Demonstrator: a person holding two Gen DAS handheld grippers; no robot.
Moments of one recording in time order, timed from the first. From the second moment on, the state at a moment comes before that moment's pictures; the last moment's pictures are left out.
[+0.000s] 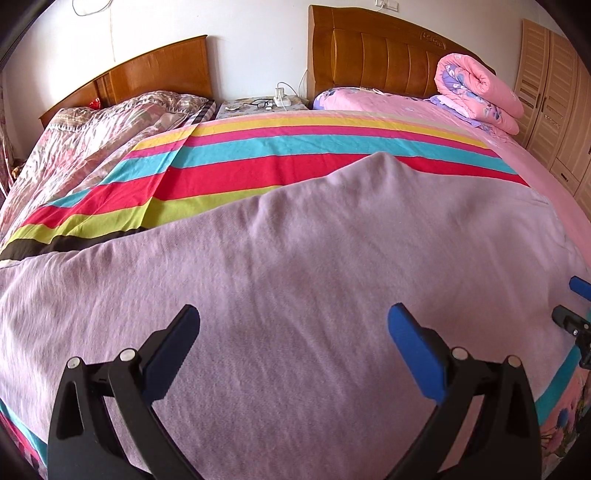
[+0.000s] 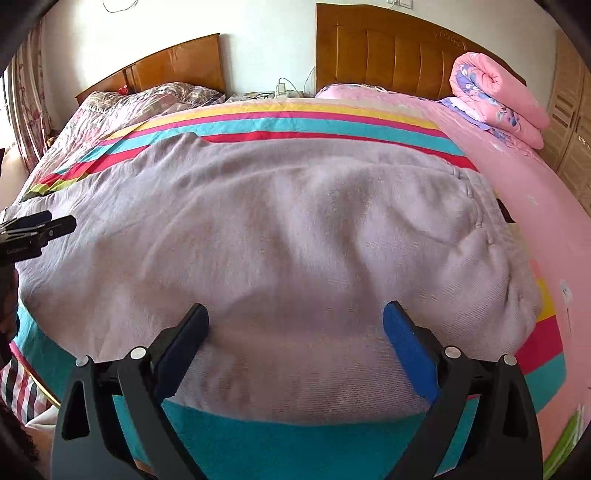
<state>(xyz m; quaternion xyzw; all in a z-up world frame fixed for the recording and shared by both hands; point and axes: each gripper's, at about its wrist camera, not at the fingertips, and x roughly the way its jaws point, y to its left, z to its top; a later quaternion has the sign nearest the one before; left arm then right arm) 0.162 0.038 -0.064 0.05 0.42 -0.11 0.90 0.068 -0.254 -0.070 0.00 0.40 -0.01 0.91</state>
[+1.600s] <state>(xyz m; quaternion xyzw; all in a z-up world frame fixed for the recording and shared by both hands) 0.214 0.160 -0.019 -0.02 0.38 -0.09 0.92 0.218 -0.109 -0.033 -0.08 0.40 0.22 0.88</state>
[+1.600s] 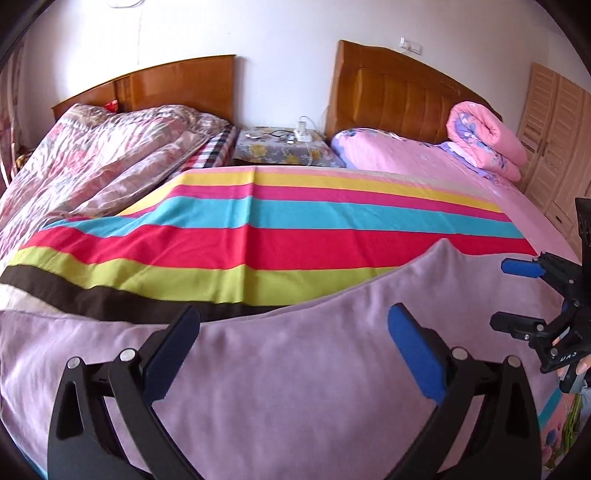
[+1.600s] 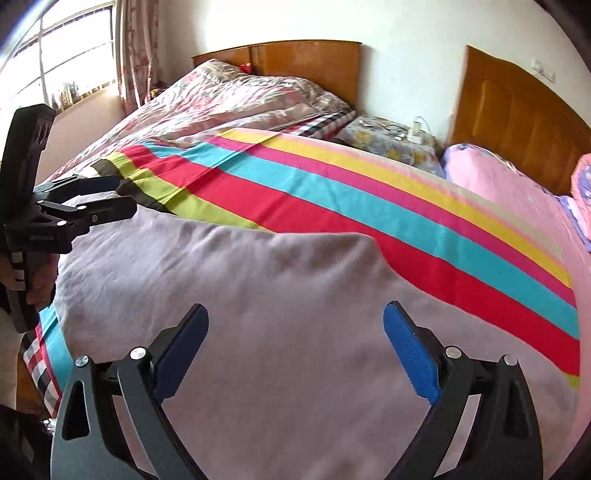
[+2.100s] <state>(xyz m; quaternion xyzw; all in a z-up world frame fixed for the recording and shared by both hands) 0.239 0.272 -0.067 -0.02 0.45 0.10 0.89 0.274 0.063 -0.069 -0.08 0.44 0.35 0.82</state>
